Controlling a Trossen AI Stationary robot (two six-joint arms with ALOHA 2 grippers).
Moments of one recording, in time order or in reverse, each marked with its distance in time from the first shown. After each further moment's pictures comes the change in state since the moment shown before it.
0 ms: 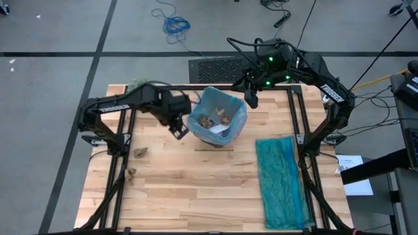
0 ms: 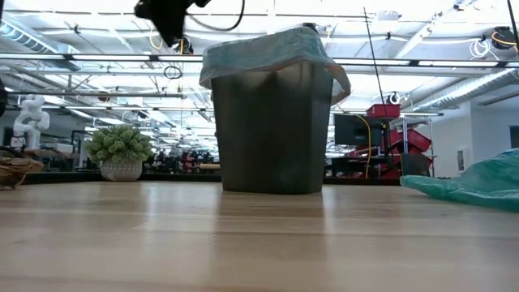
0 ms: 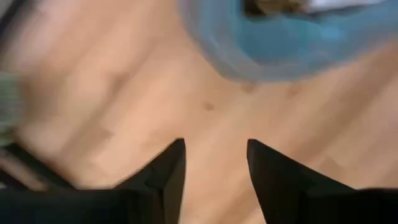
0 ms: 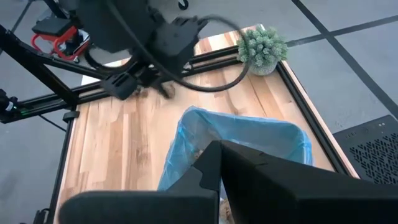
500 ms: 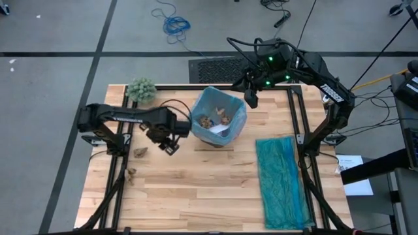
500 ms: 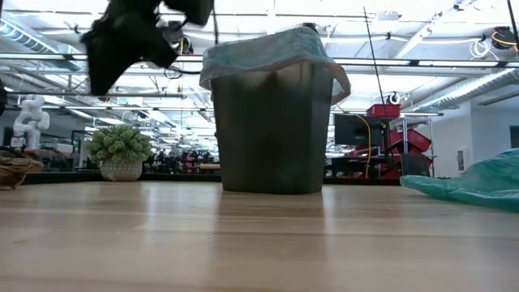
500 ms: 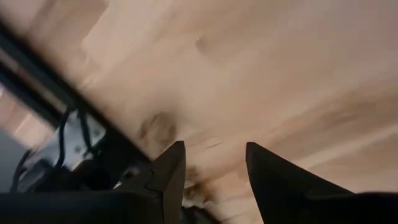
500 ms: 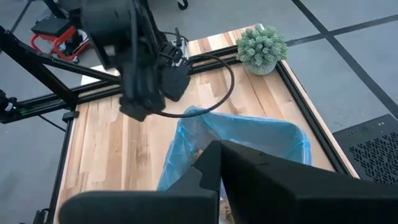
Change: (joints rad) left arm -0.073 -0.002 -0.441 -0.016 0.107 -0.229; right arm -0.002 0.000 0.000 -0.002 0.000 0.000
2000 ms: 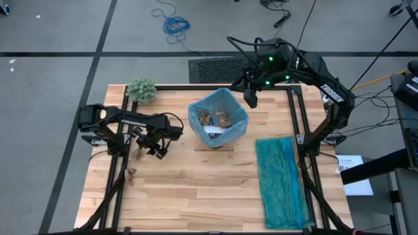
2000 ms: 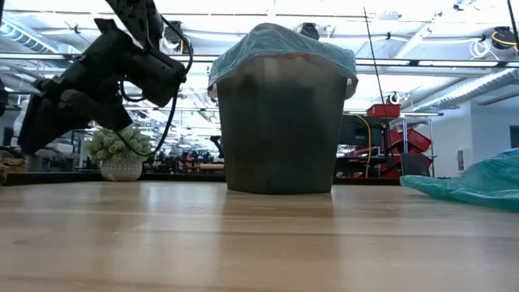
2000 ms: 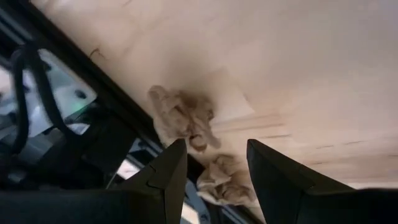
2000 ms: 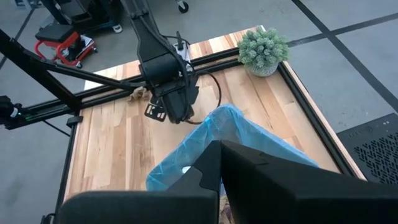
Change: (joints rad) left arm 0.110 0.000 -0.435 0.186 0.127 0.030; right arm 0.003 0.000 0.000 0.011 -0.003 0.027
